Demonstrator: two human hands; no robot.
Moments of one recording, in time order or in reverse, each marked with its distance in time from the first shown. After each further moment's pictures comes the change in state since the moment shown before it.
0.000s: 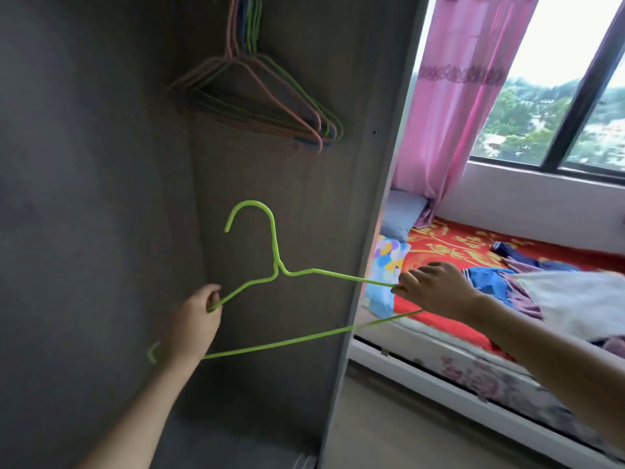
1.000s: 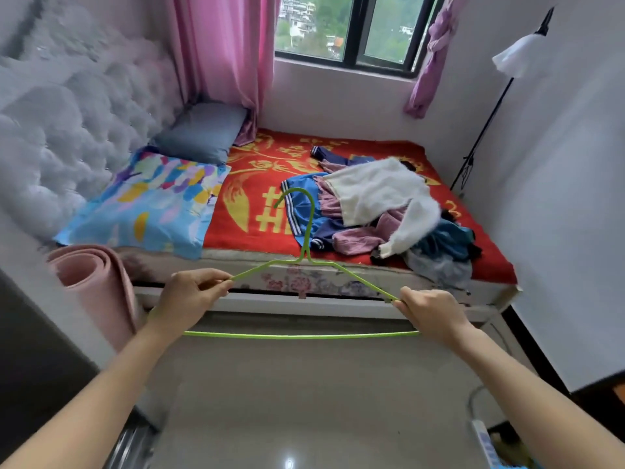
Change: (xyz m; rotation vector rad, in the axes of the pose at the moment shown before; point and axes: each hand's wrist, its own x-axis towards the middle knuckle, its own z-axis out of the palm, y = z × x) left_hand -0.171 0.300 0.322 -0.533 -0.810 0.320; right_hand -0.490 0.115 -0.135 -0.057 -0.502 0.681
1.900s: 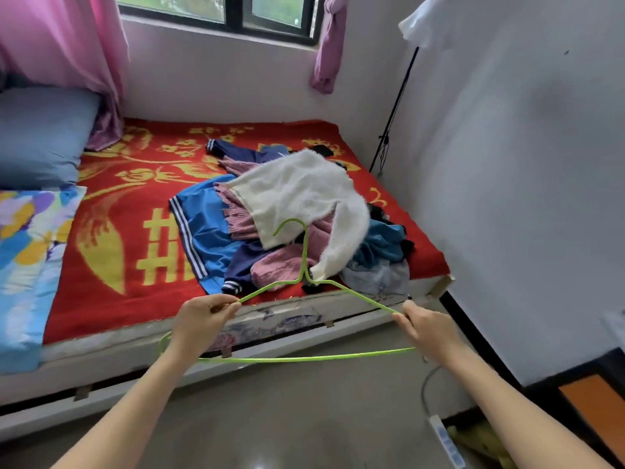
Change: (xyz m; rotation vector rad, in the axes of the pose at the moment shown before) left_hand 0.282 -0.025 0.240 -0.015 -0.268 0.106; right_hand 0.016 0.201 0.115 -0.020 -0.524 0.695
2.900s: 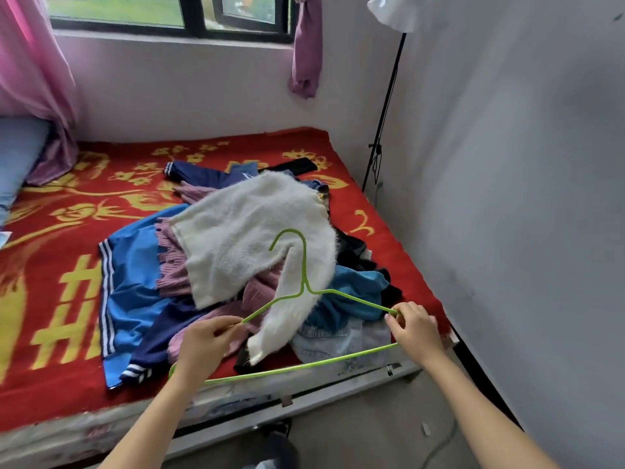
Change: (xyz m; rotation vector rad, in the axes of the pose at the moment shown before) left_hand 0.230 0.075 0.269 -0.064 0.027 -0.138; right_hand 0.241 0.268 0.091 0.381 -0.076 0.247
